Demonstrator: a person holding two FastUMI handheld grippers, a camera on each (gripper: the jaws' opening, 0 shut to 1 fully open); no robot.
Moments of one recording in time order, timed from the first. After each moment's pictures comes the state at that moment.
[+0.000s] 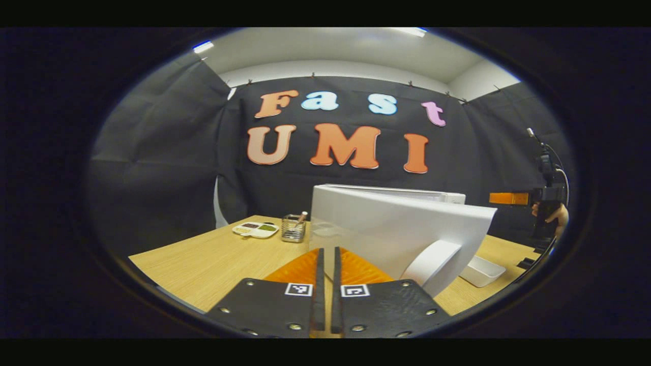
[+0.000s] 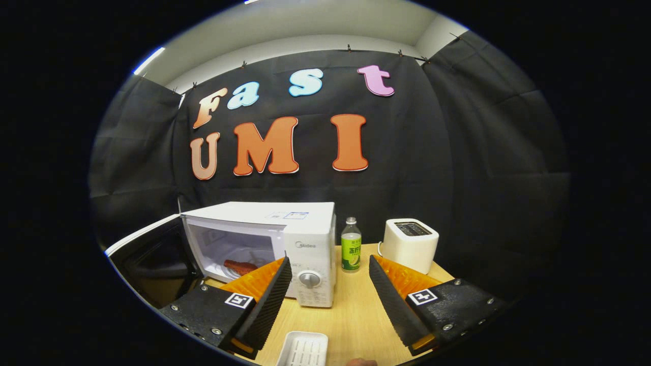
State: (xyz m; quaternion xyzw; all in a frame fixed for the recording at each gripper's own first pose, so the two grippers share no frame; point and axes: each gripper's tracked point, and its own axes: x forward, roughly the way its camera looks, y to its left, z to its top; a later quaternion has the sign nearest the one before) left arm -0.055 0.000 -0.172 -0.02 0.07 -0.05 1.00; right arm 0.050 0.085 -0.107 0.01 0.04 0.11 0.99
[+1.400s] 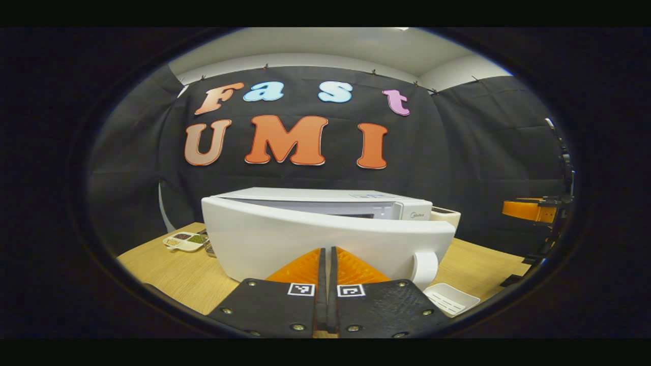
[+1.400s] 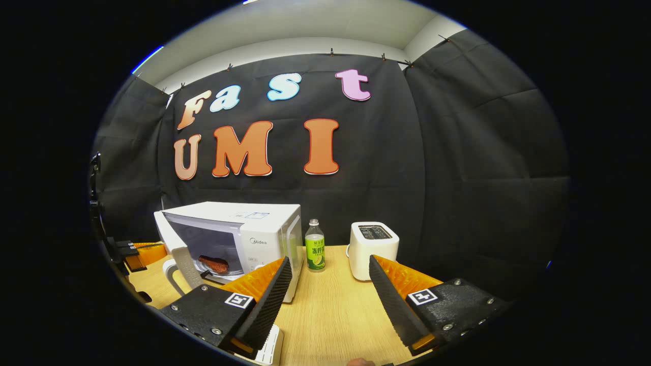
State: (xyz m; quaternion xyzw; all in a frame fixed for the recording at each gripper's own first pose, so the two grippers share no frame) left arm 0.072 -0.127 -0.156 0.00 0.07 -0.12 0.99; right arm 0.038 0.008 -0.093 0.00 0.03 0.07 1.00
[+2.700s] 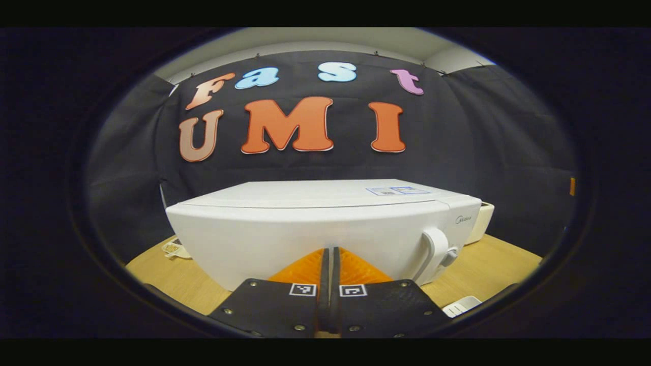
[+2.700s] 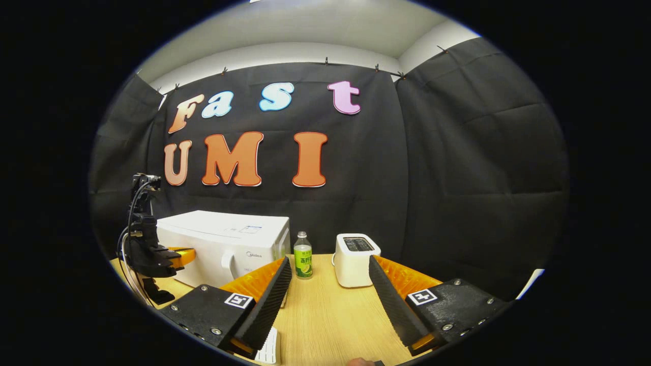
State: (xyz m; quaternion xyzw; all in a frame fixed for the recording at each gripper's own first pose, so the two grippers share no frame) left arm 0.146 -0.135 -0.163 0.01 0.11 -0.10 0.99; right arm 0.011 0.009 -0.045 -0.01 0.02 0.04 1.00
